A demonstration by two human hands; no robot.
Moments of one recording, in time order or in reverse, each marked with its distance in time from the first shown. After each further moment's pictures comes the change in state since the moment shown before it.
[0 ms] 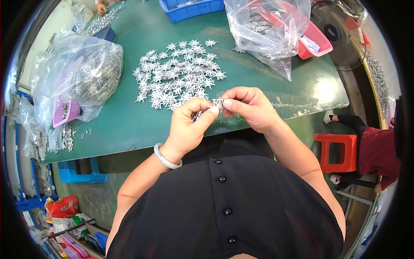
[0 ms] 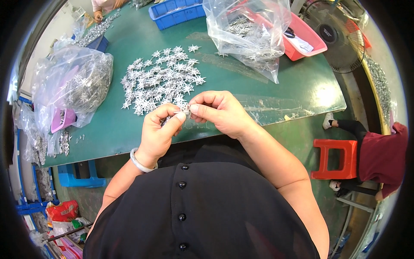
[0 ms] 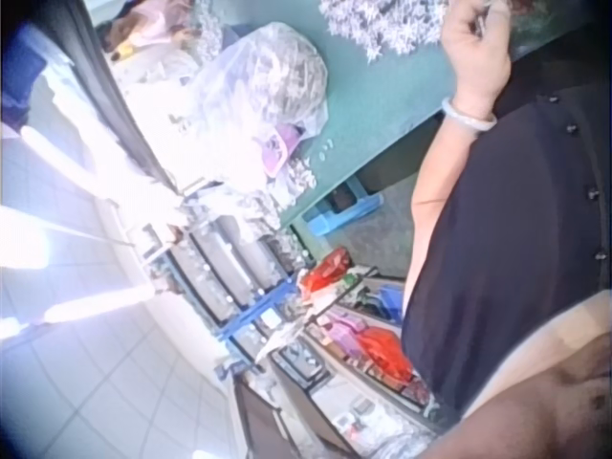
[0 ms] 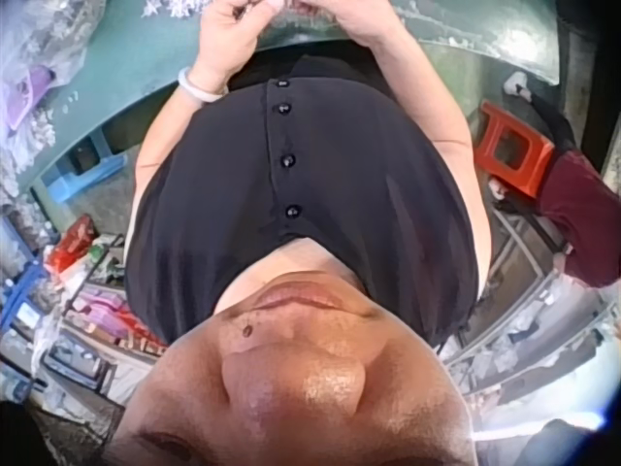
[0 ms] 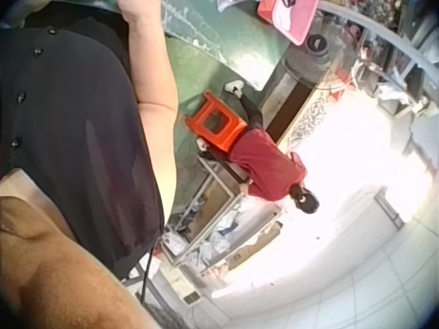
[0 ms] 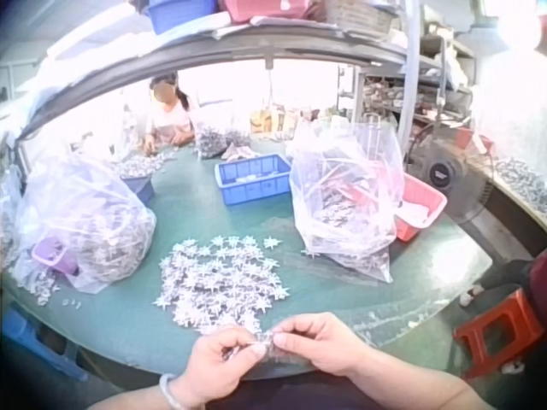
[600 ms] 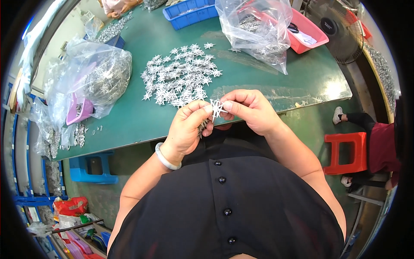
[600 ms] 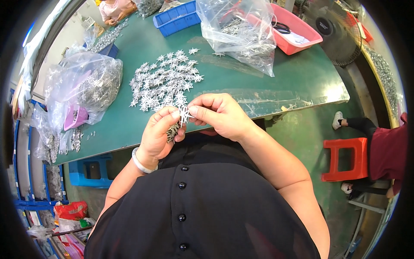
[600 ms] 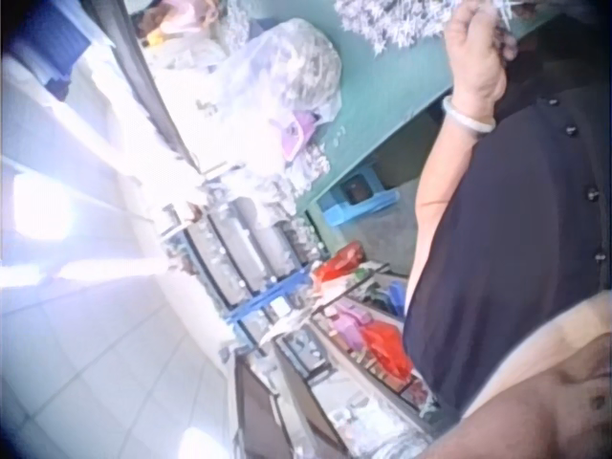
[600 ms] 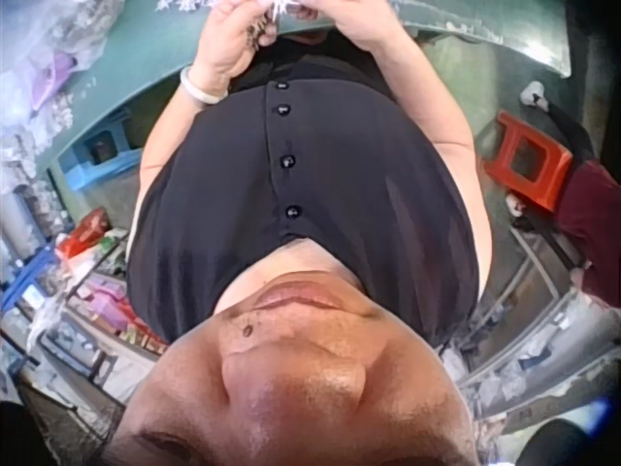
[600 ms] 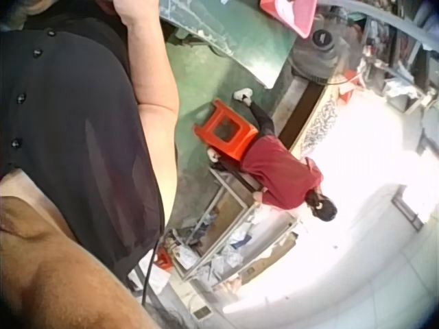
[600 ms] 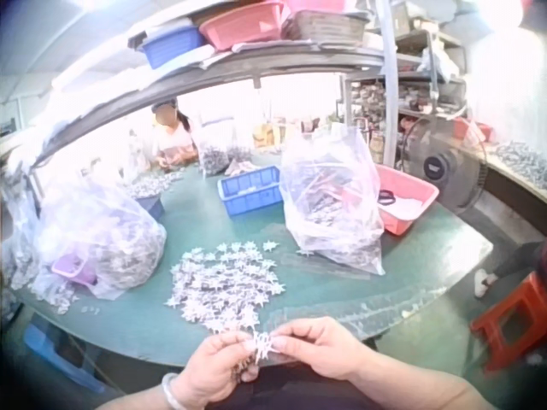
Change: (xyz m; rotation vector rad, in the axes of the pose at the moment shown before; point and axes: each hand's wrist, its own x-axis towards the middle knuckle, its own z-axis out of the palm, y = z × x) left_hand -0.024 0.020 0.016 -0.476 -0.045 -0.352; right_hand -0.037 -0.007 0.009 -0.016 -0.012 -0.089
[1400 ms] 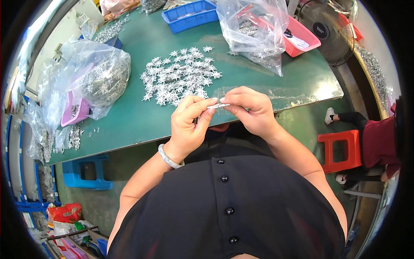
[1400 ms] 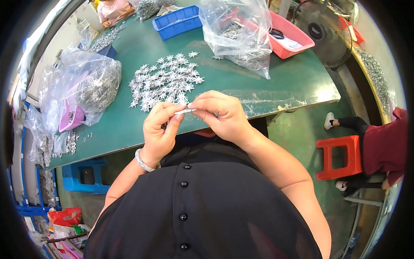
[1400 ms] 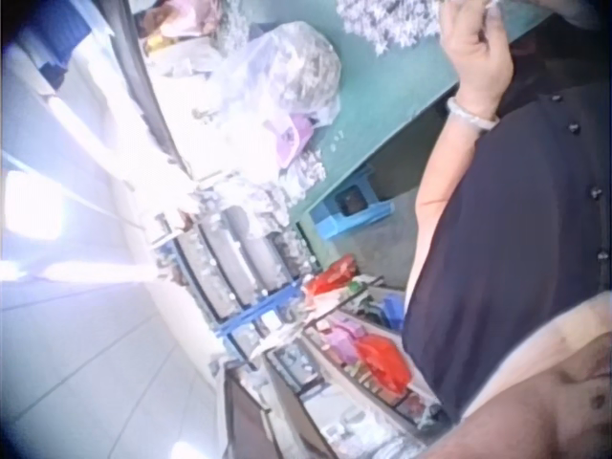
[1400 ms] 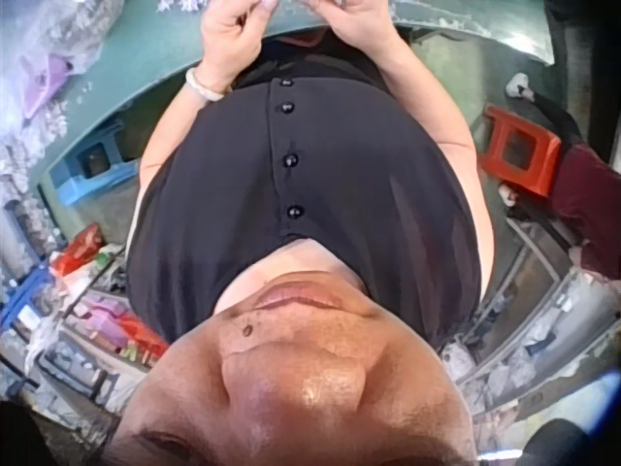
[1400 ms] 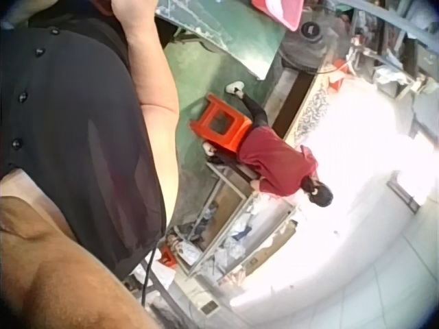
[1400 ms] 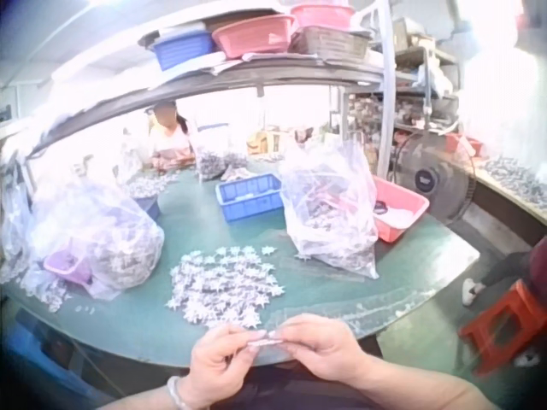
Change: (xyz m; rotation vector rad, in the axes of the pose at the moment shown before) left_hand -0.003 0.001 -0.009 0.869 0.077 0.882; right_hand 0.000 0.001 0.015 -0.641 0.142 -0.593
